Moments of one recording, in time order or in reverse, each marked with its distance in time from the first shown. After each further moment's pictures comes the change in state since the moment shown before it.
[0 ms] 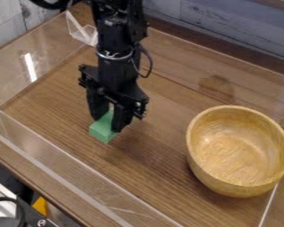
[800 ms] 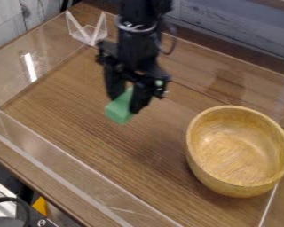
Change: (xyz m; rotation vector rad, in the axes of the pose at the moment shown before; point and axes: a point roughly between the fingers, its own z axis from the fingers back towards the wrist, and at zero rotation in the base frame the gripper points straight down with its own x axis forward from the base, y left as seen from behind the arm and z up) arm 0.010 -0.026 0.038 0.020 -0.002 -0.075
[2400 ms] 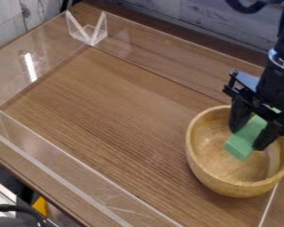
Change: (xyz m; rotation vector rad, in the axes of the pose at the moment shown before) arm 0.062 -0.132 -0.008 -0.017 0.001 -0.161
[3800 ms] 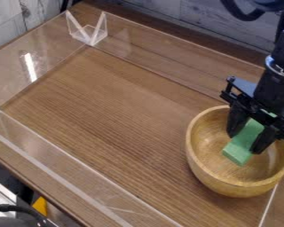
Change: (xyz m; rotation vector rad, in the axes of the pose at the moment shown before) arm 0.001 0.006 -0.007 0.000 0.011 0.052
